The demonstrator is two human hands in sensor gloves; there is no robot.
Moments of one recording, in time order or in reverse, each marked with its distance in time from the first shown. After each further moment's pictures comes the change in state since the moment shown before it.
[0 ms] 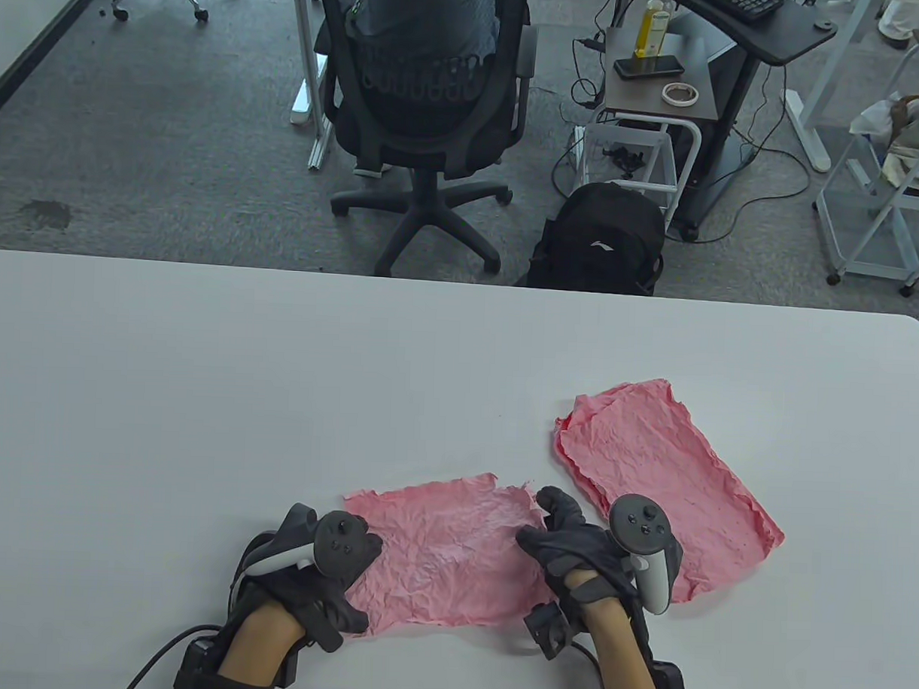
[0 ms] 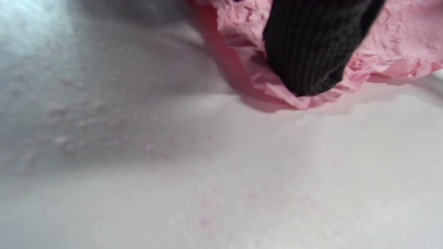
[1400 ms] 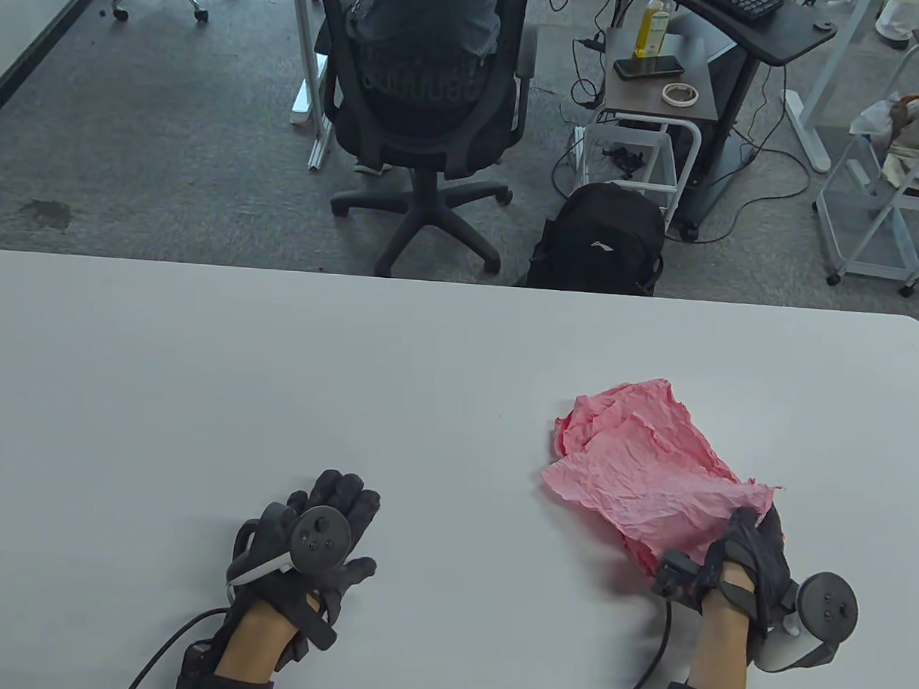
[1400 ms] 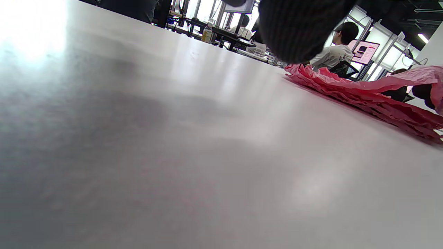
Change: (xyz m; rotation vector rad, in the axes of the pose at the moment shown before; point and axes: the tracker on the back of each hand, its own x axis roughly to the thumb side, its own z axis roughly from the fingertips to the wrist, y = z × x) left_hand -0.003 0.022 0.015 0.391 -0.031 -0.016; right_hand -0.057 -0.156 0.060 -0.960 -0.096 -0.461
